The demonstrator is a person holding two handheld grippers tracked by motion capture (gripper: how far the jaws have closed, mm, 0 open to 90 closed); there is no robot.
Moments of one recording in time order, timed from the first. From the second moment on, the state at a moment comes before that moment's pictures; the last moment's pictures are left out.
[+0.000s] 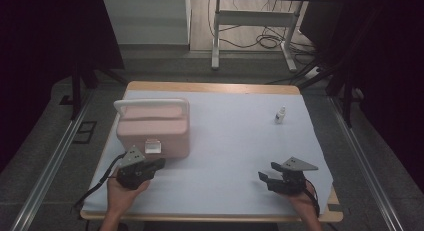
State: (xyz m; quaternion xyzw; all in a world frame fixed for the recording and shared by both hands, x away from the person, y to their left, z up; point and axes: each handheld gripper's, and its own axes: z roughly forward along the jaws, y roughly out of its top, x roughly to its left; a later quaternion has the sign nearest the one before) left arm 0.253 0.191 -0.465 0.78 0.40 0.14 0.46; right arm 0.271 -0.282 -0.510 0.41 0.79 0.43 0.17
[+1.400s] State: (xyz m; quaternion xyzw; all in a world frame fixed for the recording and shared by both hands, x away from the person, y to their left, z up) left arm 0.249 0.300 -0.457 0.73 0.50 0.23 0.42; right arm 0.265 -0.277 -0.513 0.42 0.78 0.42 0.19
